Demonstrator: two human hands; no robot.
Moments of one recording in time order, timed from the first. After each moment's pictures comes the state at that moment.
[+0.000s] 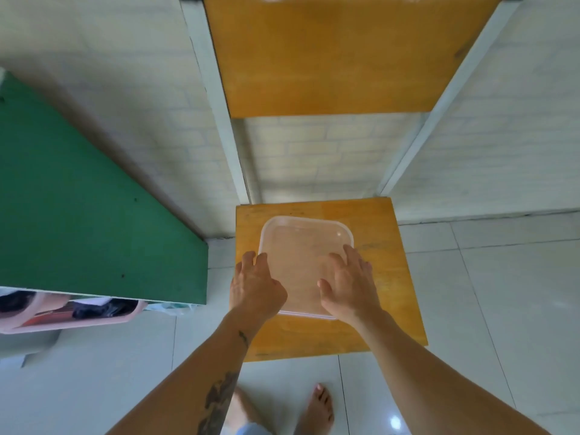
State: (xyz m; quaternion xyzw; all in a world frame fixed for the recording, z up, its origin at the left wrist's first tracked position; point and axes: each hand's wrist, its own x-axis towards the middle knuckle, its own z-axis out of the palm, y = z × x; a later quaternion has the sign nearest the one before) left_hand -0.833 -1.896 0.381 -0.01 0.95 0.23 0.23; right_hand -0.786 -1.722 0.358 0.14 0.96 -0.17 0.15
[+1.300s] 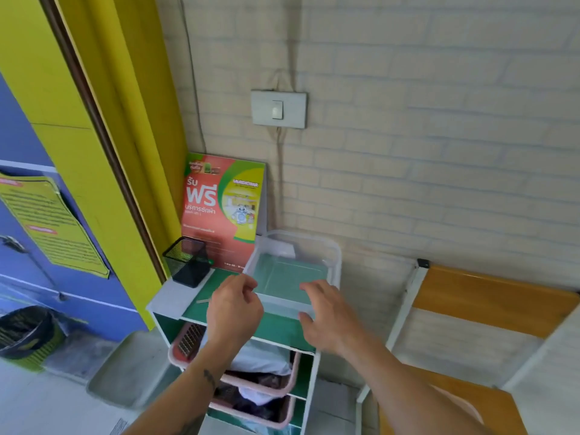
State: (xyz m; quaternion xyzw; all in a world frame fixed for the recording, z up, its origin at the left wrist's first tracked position) left_hand -0.865 -2.291 0.703 -0.12 0.90 0.37 -0.19; right_hand -0.881 -2.099 0.702 -0.18 0.96 -0.22 0.02
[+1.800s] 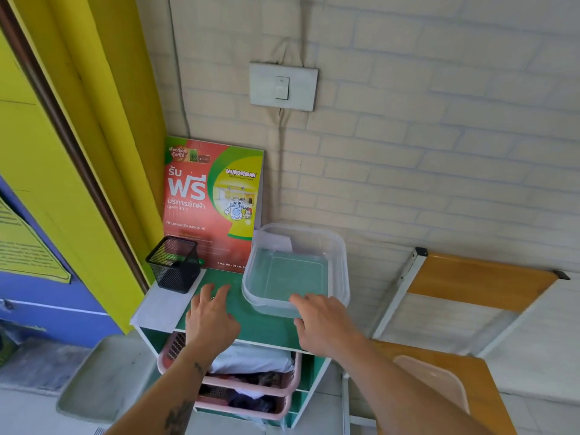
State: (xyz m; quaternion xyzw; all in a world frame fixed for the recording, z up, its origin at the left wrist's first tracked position) left_hand -0.914 -2.373 0.632 -0.10 0.97 0.21 0.04; right_hand -0.896 -2.152 0.686 -0.18 0.98 -0.05 0.05
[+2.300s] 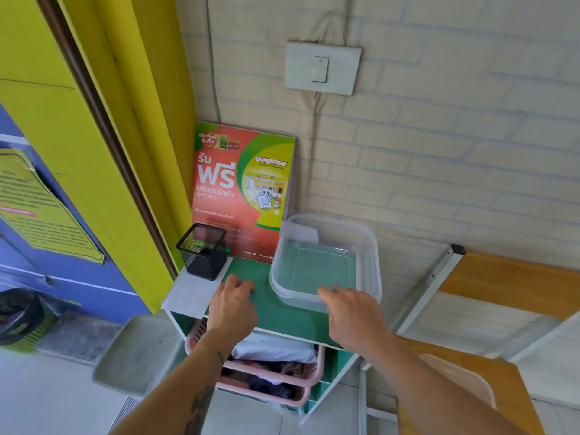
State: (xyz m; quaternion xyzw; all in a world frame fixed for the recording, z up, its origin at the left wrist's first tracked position) left_hand -0.922 -2.391 0.621 -0.04 0.98 0.21 -0.02; right_hand -0.904 -2.155 0.678 -0.18 0.98 -0.03 0.02
